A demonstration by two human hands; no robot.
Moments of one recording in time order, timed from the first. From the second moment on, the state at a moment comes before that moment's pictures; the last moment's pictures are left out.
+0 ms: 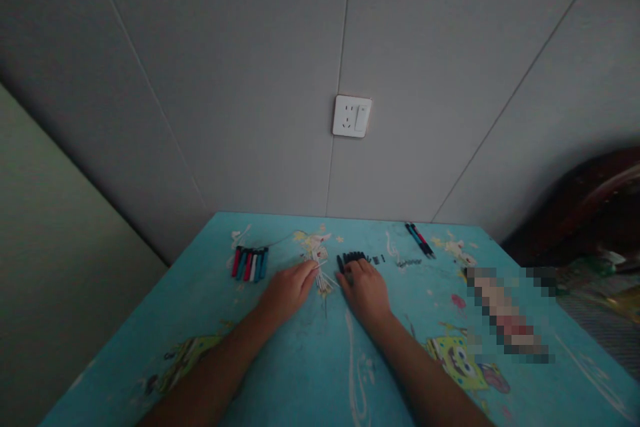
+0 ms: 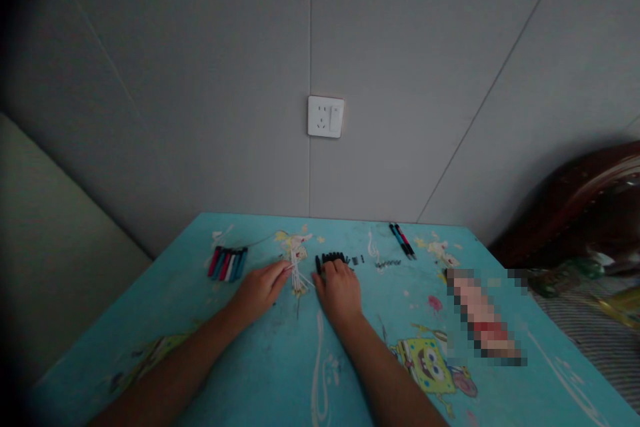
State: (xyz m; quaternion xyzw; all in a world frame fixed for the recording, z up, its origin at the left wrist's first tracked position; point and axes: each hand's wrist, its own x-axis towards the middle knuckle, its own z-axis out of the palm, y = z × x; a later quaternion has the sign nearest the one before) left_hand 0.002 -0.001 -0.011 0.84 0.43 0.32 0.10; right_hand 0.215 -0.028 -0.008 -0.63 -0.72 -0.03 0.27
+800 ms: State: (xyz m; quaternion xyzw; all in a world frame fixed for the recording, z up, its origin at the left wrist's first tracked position) left_hand 0.003 -0.010 -0.002 0.87 0.39 0.29 0.06; right_hand 0.243 -0.048 0.011 -0.57 -0.64 0.23 0.46
